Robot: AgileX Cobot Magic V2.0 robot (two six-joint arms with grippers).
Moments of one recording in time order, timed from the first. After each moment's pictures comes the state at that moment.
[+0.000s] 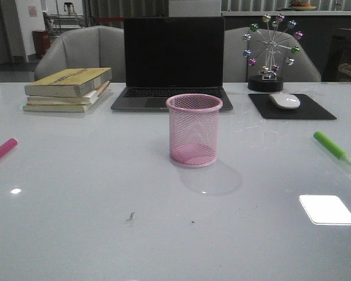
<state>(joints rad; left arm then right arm) -0.04 0.81 -0.69 -0.17 0.19 0.17 0.02 0.83 -0.78 -0.10 0.53 0.02</state>
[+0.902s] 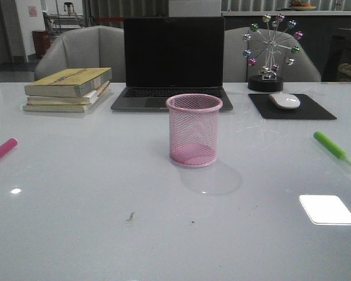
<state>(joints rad) -0.04 0.87 -0.69 -0.19 0.18 0.17 0.02 0.83 -0.78 -0.10 0.54 0.02</state>
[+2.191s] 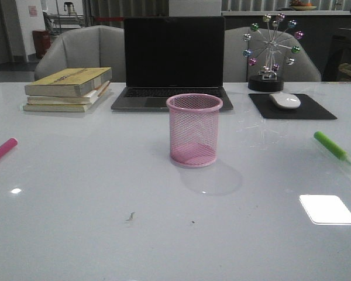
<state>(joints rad) -0.04 0.90 -0.69 -0.19 0.13 0.17 0.02 1.47 -1.16 -0.05 0.64 0.02</state>
